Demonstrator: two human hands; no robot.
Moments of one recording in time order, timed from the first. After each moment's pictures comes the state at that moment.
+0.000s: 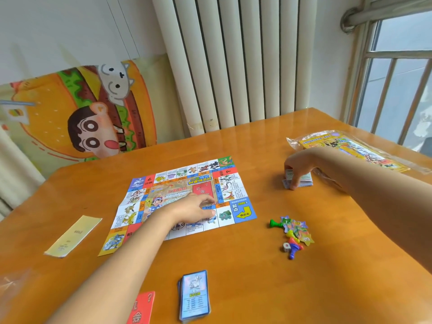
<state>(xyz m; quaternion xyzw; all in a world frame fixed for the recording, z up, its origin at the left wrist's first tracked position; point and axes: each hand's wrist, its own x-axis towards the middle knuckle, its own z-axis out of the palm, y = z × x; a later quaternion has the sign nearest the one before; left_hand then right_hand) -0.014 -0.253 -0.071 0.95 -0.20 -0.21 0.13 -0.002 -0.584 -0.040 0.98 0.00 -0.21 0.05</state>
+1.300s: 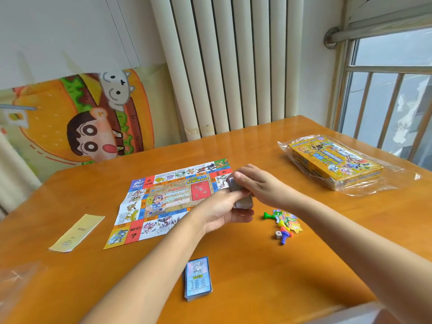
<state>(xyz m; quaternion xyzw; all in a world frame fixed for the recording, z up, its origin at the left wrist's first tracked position) -0.118 -0.320 -0.029 0.68 -0.13 -0.30 0.65 -0.129 -0.460 -0.030 0.87 0.17 0.11 -0.46</state>
